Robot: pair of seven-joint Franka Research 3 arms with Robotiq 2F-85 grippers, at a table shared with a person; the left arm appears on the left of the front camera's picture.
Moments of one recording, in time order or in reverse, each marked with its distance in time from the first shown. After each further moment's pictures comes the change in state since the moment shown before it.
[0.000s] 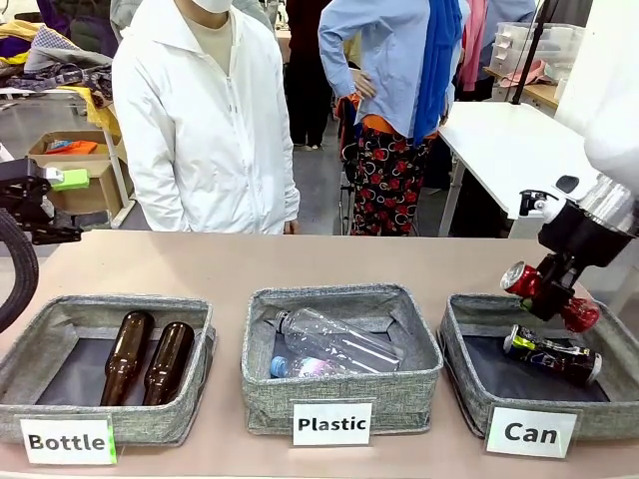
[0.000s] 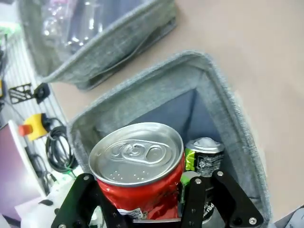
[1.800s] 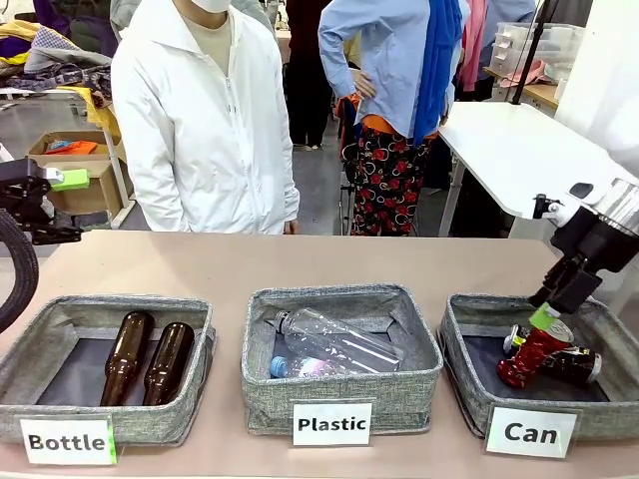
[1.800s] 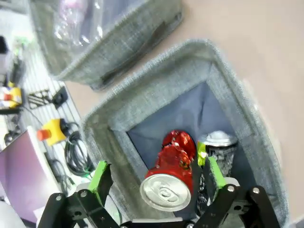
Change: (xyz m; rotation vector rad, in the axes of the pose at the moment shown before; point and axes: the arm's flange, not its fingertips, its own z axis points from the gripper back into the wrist) left arm 0.000 0.000 0.000 0.000 0.000 0.000; right arm -0.017 -0.012 0.004 0.101 -0.058 -0.085
